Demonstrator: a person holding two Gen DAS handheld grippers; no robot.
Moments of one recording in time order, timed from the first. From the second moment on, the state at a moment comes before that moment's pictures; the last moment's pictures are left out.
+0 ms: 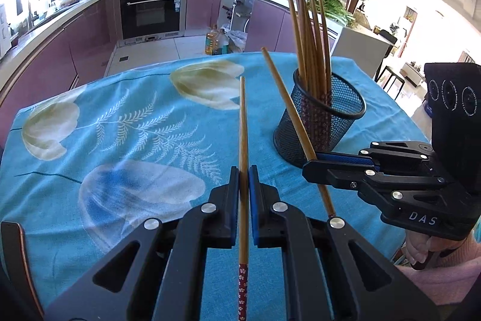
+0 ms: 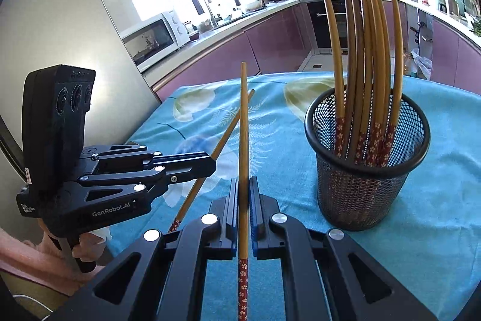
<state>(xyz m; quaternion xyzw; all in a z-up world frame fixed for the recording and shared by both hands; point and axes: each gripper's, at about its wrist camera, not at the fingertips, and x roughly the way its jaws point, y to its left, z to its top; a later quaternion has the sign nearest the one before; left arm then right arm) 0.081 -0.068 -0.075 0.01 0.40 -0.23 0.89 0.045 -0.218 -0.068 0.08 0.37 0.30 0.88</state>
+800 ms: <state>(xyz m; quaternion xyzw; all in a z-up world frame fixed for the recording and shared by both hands) 0.069 -0.066 -0.049 0.00 0.37 -0.24 0.90 0.040 -0.239 -0.043 0.09 0.32 0.30 0.89</state>
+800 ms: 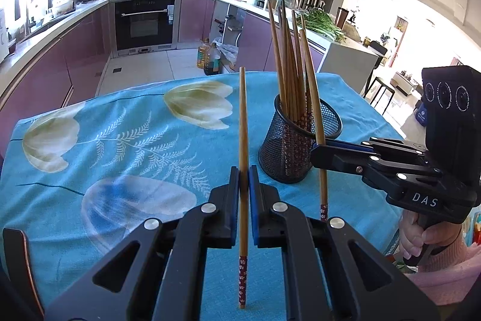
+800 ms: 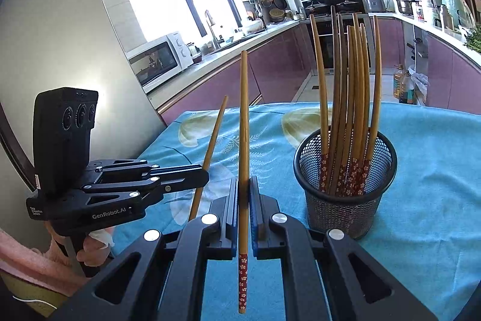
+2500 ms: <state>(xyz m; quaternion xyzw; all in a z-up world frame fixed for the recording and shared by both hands) 0.068 -0.066 -0.020 -0.01 0.32 -0.25 0.91 0.037 -0.253 -0.018 0.08 0.28 0.28 0.91</state>
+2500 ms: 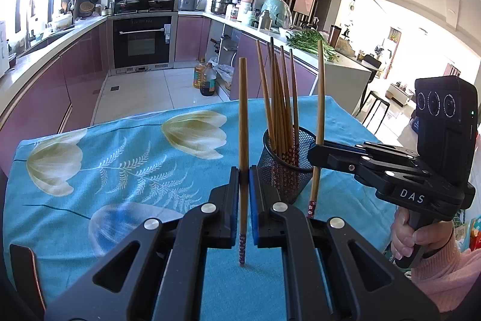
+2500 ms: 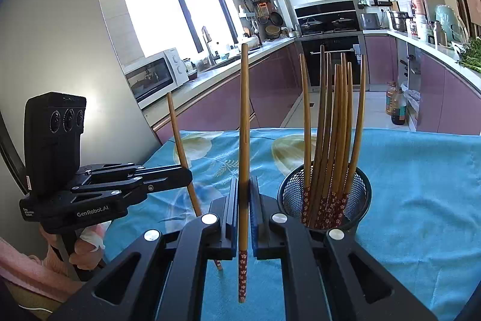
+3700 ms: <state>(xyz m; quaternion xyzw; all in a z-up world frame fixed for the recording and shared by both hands) 0.068 -0.070 -0.004 0.00 0.31 -0.26 0.91 0.043 -0.251 -0.009 0.08 0.26 0.28 0.92</state>
